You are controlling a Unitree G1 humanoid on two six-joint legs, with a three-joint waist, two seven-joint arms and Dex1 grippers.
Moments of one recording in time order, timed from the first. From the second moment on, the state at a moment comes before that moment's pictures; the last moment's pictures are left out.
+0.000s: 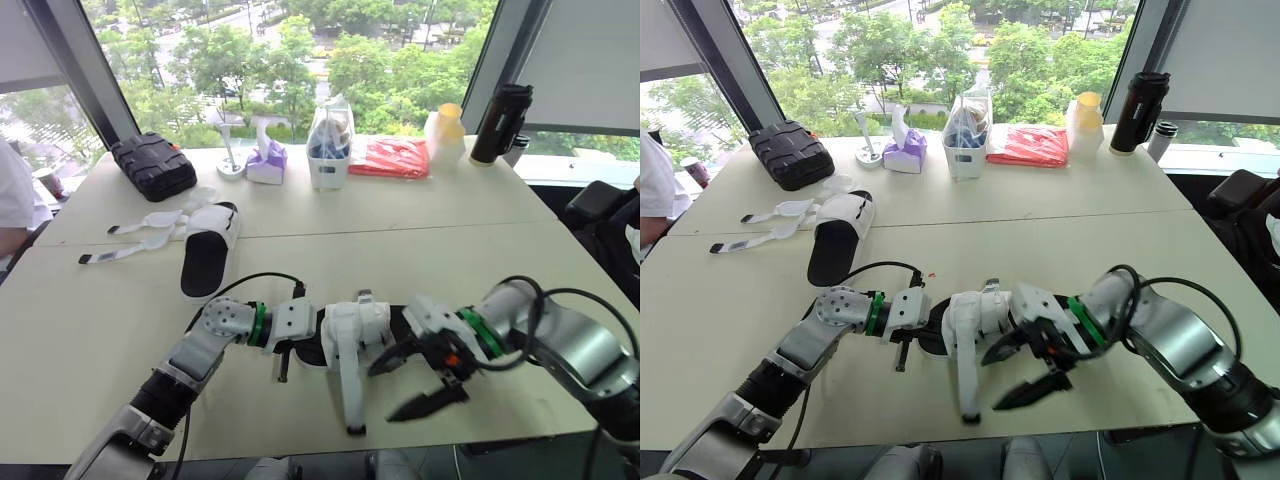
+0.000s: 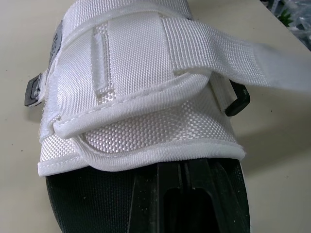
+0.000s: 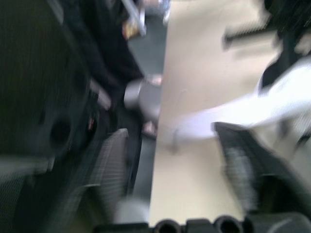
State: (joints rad) left arm -0.43 0.47 -0.41 0.12 -0.12 0.01 -1.19; right arm -0.35 -1.02 0.29 -0.47 0.51 0.67 1.46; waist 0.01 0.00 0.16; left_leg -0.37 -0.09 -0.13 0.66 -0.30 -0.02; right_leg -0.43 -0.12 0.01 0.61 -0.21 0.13
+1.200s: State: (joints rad) left arm -0.44 0.47 -0.42 0.14 -0.12 0.01 -1.19; right arm -0.36 -0.86 0.23 -0.32 0.64 1.14 1.16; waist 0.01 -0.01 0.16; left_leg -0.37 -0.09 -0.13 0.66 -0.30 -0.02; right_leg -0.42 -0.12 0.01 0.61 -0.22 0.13
